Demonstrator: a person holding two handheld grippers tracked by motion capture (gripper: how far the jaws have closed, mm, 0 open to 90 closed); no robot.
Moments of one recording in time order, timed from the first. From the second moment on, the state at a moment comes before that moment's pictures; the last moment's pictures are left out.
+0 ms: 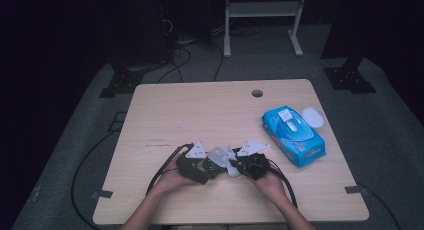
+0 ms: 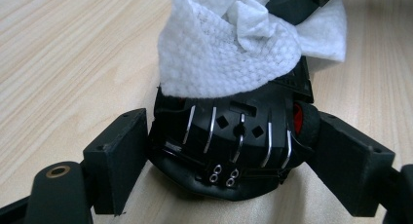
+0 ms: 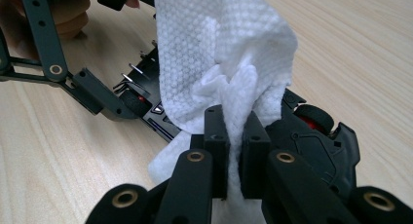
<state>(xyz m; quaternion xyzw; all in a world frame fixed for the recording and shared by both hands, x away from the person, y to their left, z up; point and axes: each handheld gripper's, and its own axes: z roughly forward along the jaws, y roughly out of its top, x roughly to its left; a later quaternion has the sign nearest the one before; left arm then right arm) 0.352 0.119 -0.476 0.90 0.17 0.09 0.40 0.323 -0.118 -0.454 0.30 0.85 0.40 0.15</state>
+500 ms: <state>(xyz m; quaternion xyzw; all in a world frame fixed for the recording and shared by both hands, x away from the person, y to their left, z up) 0.346 0.118 -0.477 0.90 0.17 0.10 0.40 0.324 -0.120 -0.455 0.30 0.85 0.41 0.14</state>
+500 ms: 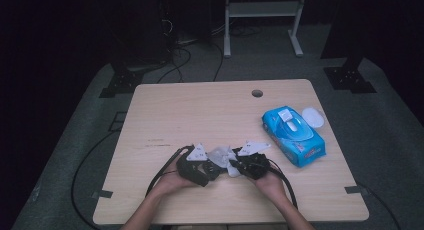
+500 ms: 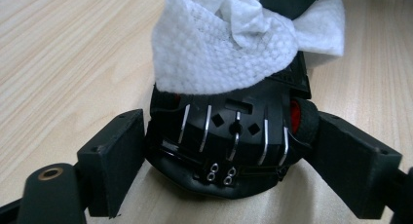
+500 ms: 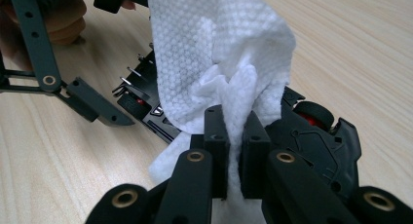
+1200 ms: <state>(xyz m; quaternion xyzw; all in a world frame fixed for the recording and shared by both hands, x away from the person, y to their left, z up) 0.346 0.121 -0.475 0.90 0.15 0.11 0.39 0.329 -0.116 -0.451 0.30 0.85 0.40 0.16</state>
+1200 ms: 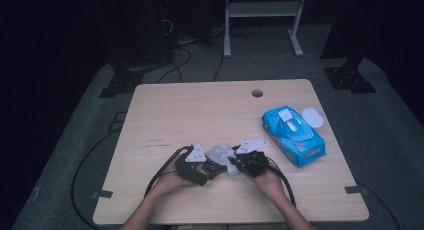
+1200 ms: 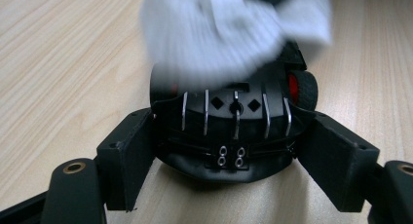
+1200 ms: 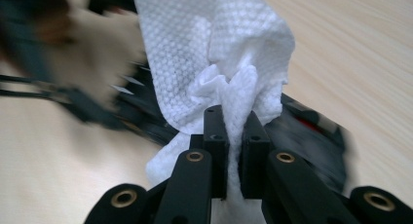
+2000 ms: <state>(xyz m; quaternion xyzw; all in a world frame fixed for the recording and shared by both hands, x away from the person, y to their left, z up) 0.348 0.121 -0.475 0.90 0.16 0.10 0.40 0.328 -0.117 -0.452 0.30 0.85 0.41 0.14</state>
